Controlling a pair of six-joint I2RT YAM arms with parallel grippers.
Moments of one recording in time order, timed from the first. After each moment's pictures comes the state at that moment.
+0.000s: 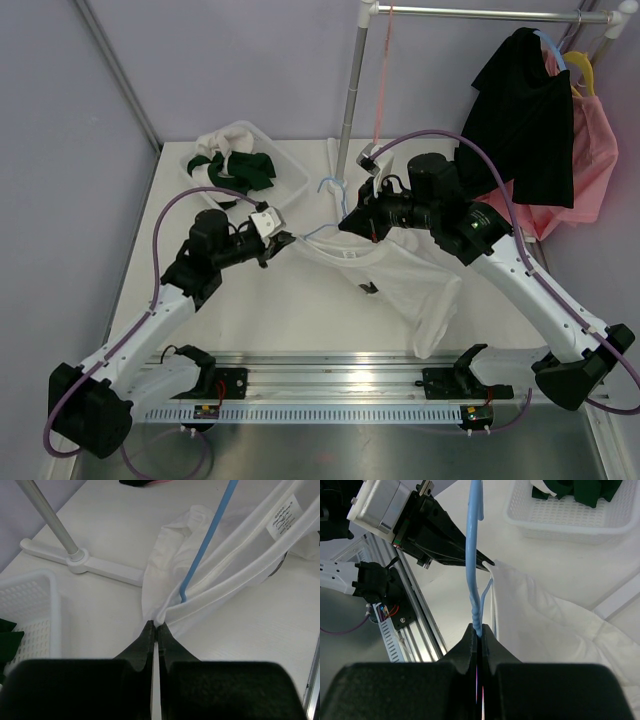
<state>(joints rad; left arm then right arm) -0.43 0.97 0.70 -0.02 0.59 0.31 0.67 1.25 1.42 -0.57 -0.46 0.09</state>
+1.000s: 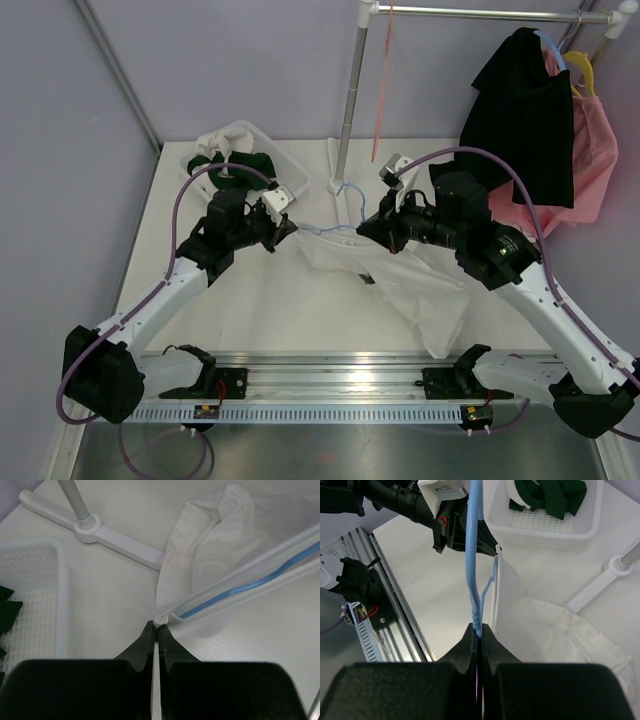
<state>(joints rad) -0.44 1.16 0.86 -0.11 0.45 0.26 0.67 1.08 1.31 -0.56 -0.38 0.03</state>
